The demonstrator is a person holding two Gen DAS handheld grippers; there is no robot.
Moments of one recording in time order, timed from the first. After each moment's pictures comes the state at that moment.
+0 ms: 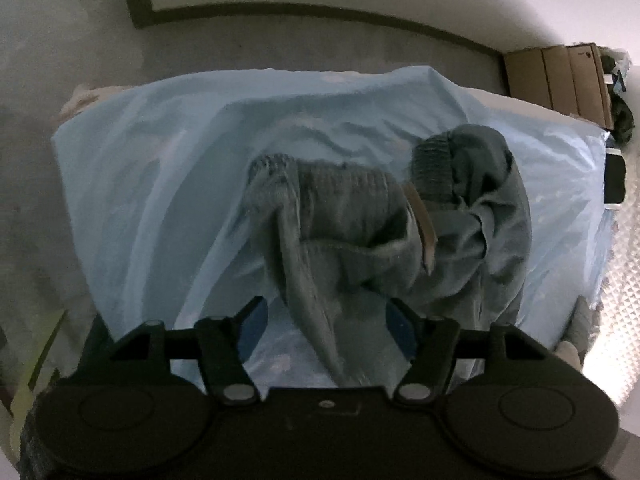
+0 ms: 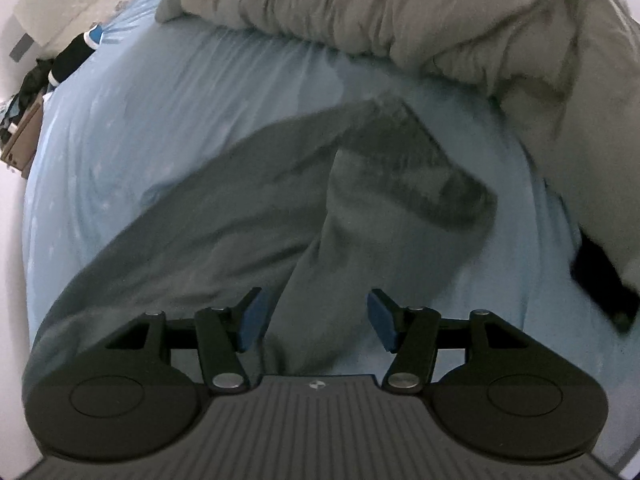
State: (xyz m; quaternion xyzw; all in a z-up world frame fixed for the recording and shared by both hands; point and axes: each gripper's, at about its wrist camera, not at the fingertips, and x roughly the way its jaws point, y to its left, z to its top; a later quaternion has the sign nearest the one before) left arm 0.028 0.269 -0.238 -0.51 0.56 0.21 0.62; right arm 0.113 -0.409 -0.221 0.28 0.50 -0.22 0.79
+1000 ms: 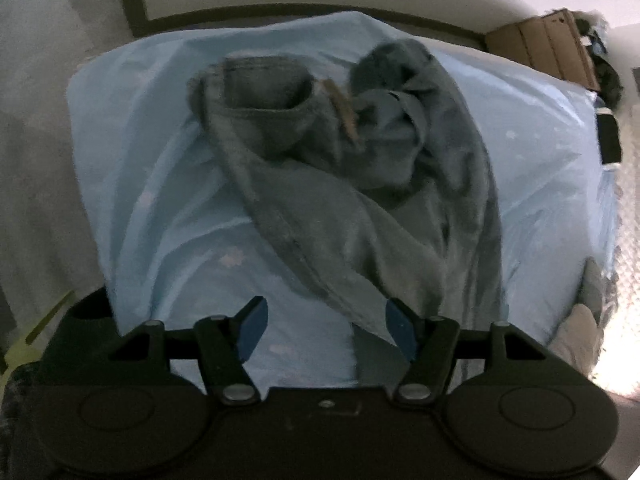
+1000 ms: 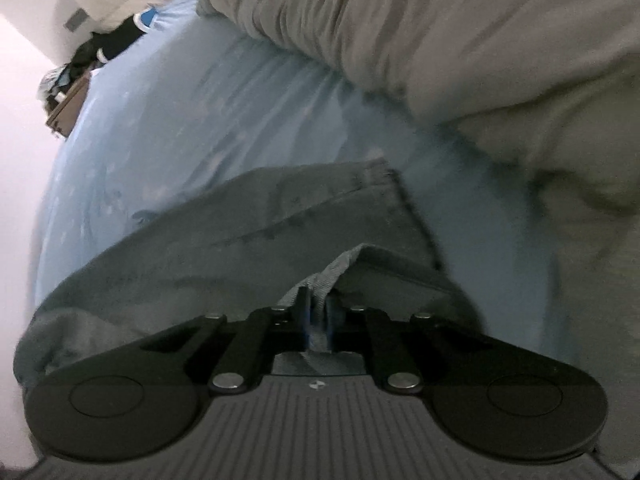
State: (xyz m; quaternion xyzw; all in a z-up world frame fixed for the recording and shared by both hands) left arm 0.028 0.136 -0.180 -0.47 0.57 0.20 0.65; right arm 0.122 -0.526 -0.236 0.25 0.50 -0.10 0.82
